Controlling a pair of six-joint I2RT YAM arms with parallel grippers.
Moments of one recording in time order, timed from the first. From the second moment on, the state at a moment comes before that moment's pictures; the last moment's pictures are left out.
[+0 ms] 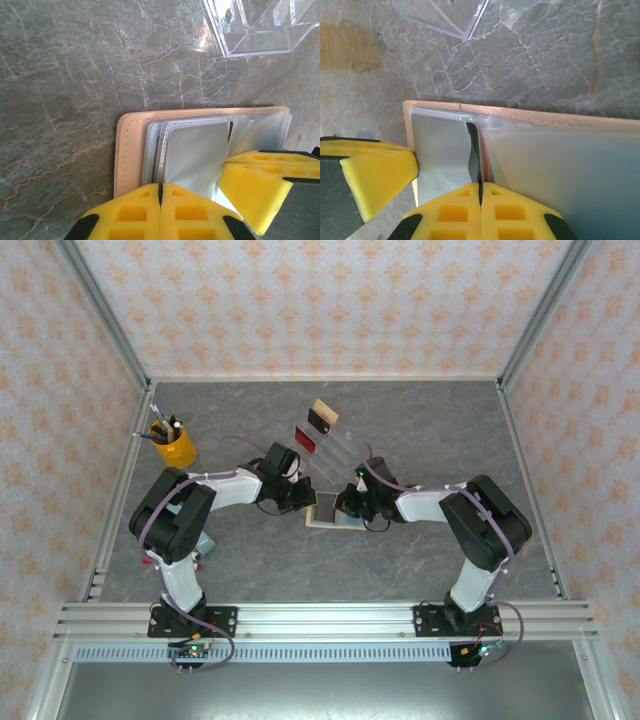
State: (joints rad) left arm -0.48 1.82 0.96 -0.20 0.46 -0.78; right arm 0.59 1.74 0.75 0.12 -0.40 0.94
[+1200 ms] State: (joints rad) left arm -0.49 1.70 0.95 -0.34 0.45 -0.81; right arm 0.62 1.73 0.86 -0.07 -0.35 0.92
